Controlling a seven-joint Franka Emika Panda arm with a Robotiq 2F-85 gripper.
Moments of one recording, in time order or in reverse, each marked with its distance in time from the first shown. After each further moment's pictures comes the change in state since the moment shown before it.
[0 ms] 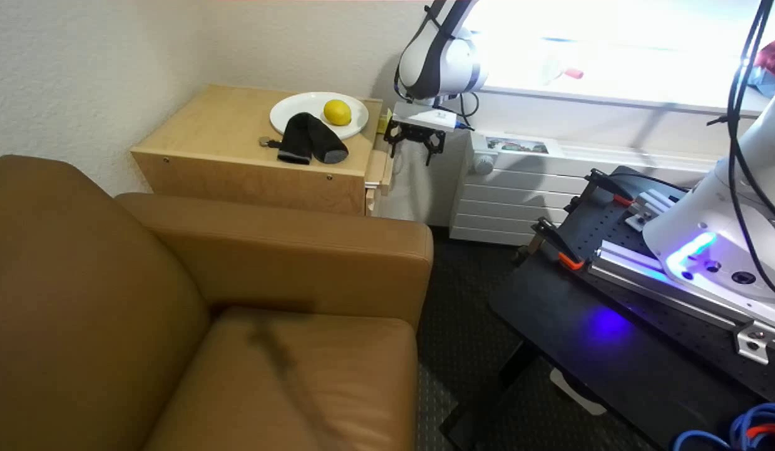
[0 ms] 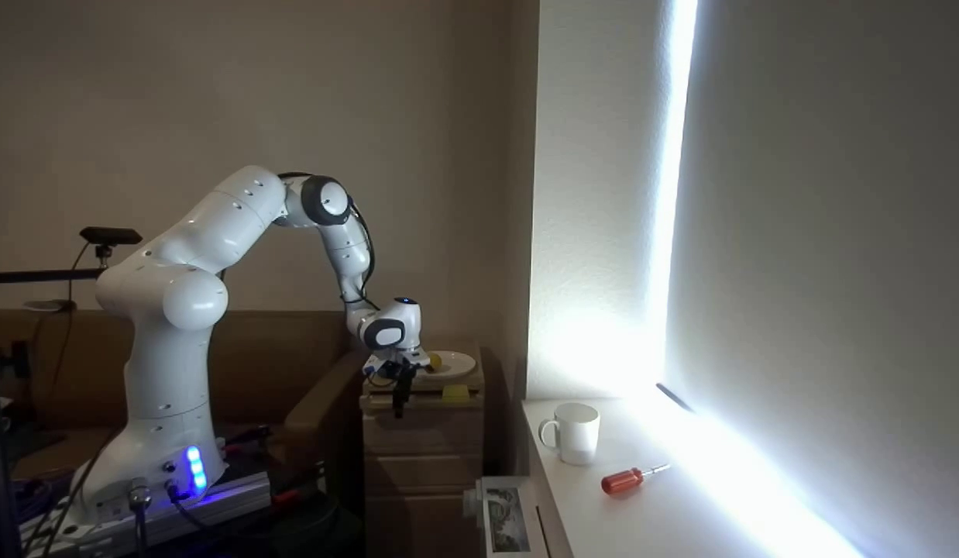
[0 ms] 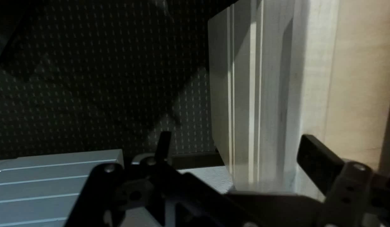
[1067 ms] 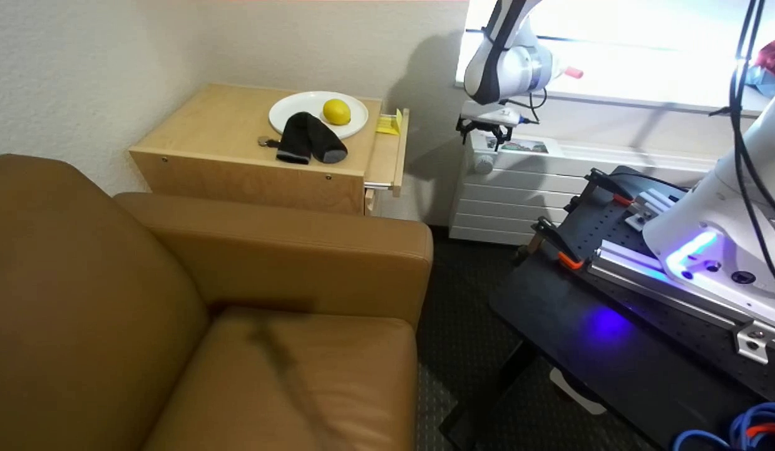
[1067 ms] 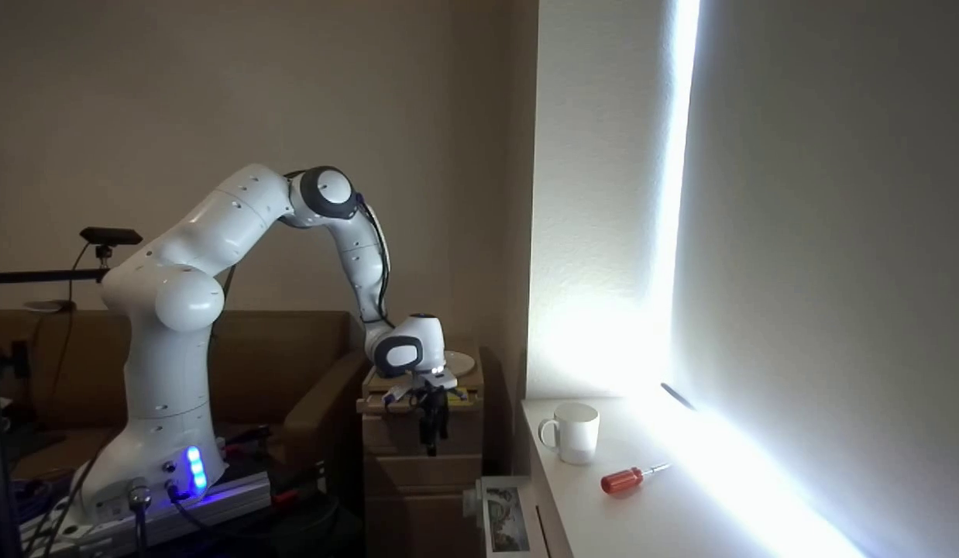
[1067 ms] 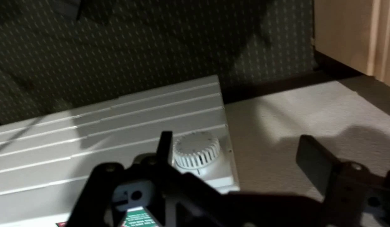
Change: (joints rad) arm -0.076 -0.014 -0.227 -0.193 -0.041 0.166 -0.024
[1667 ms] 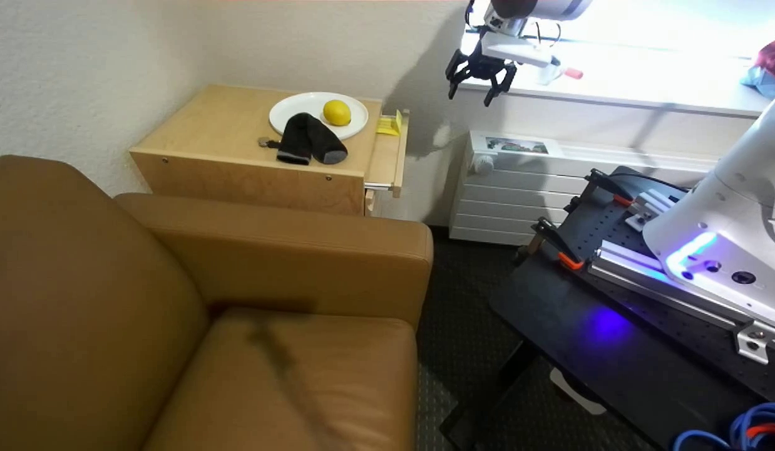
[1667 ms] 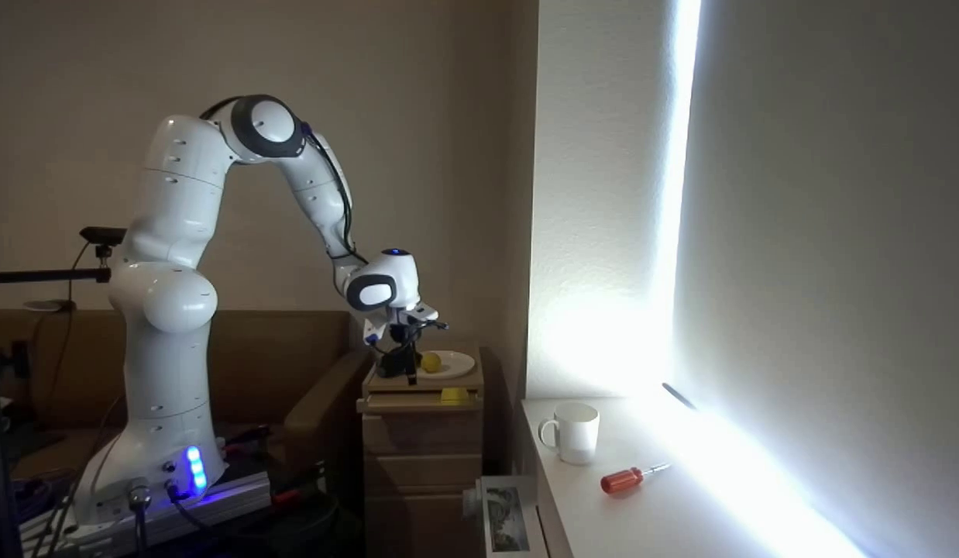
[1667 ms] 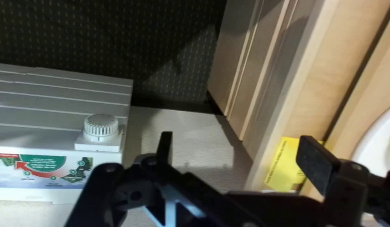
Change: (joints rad) arm -0.112 -0.545 0.227 -0.287 -0.018 -0.092 -0.361
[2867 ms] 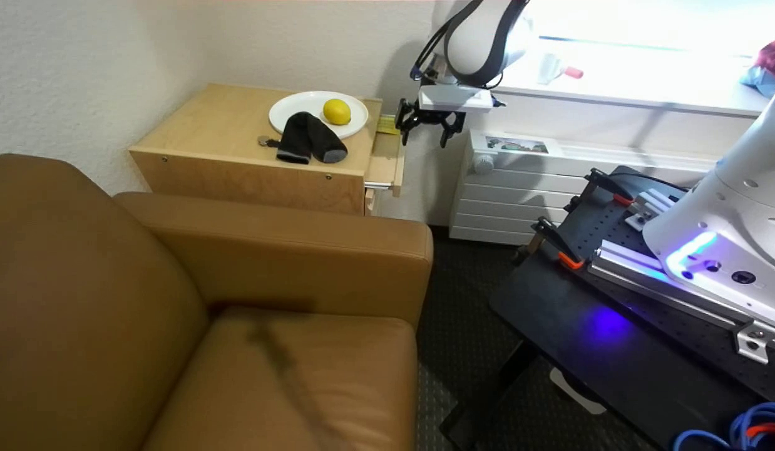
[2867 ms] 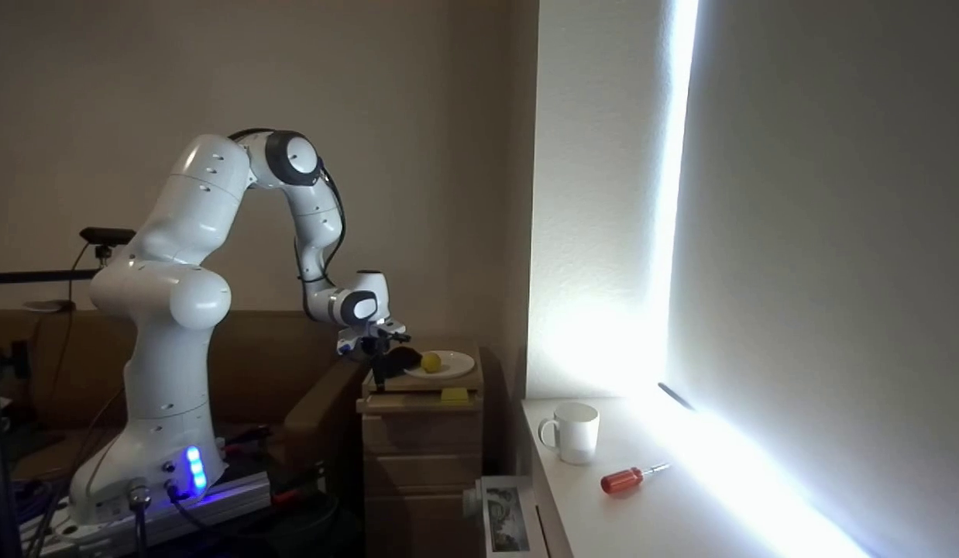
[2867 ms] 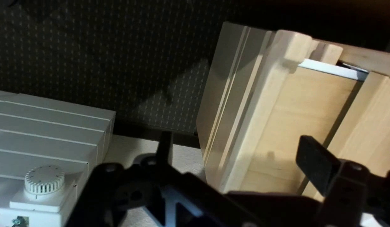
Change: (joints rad) arm 0.261 0.245 -0.007 0.146 -0.274 0.028 0.472
